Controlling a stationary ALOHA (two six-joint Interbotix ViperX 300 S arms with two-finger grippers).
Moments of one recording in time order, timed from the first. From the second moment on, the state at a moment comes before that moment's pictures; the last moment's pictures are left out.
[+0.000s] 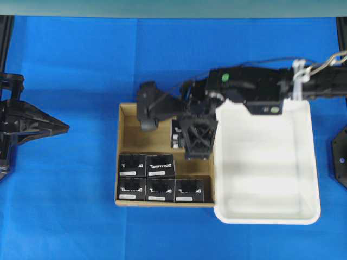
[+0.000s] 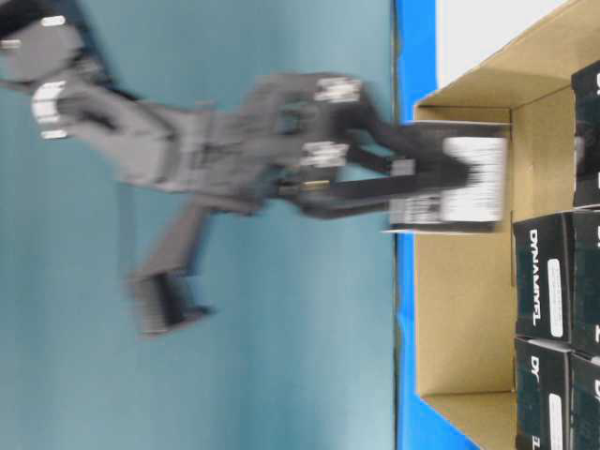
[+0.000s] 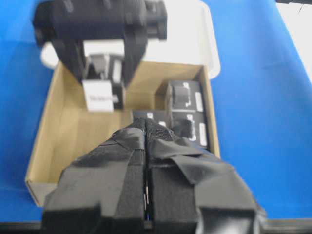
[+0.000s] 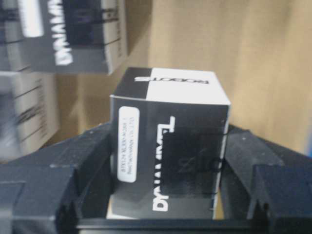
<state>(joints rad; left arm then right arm) -0.02 -0.96 1.03 0.02 0.19 -0.10 -0.16 0.21 0.16 0.20 0.97 -0.31</state>
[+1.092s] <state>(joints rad) -0.02 -1.02 1.00 0.02 0.28 -0.10 -0.36 -0.09 -0.28 0.20 1.55 -0.35</state>
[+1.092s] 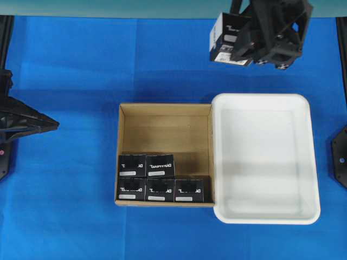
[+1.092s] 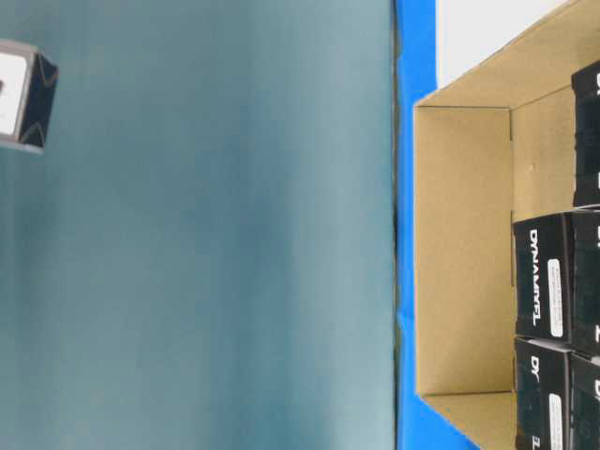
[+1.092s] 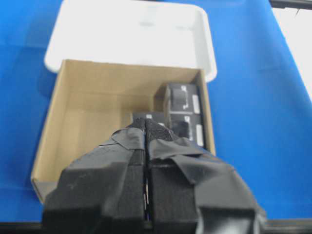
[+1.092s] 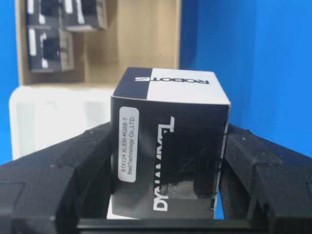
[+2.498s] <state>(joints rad) -0.01 -1.01 1.00 0.02 0.26 -0.10 -0.34 -0.16 0.71 0.20 0.76 -0.51</state>
